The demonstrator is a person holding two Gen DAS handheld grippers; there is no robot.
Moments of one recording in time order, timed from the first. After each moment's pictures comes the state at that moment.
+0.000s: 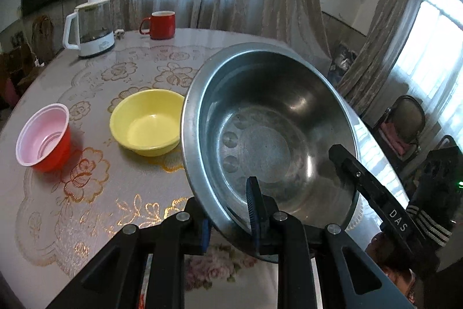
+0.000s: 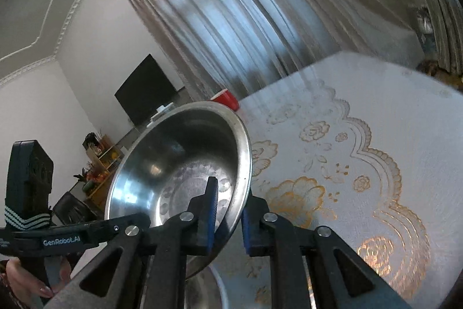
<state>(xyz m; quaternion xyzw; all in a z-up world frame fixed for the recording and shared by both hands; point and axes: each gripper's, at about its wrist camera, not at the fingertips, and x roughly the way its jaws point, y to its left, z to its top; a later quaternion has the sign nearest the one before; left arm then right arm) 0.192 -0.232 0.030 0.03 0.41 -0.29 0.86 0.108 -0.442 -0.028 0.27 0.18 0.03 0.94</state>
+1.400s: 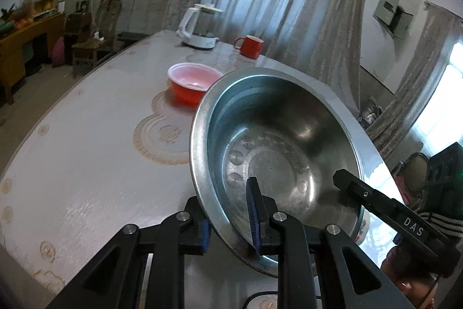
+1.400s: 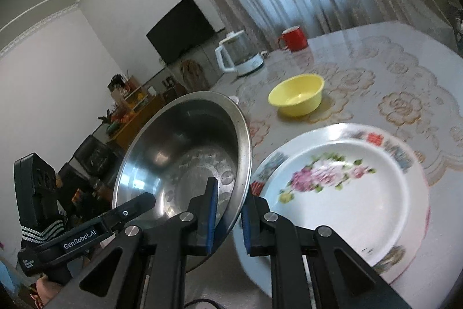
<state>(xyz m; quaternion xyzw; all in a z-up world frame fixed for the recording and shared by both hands) 0.107 0.001 0.015 -0.09 0.37 -0.20 0.90 0.071 -0.243 -0.006 0.23 0.30 0.13 0.92</state>
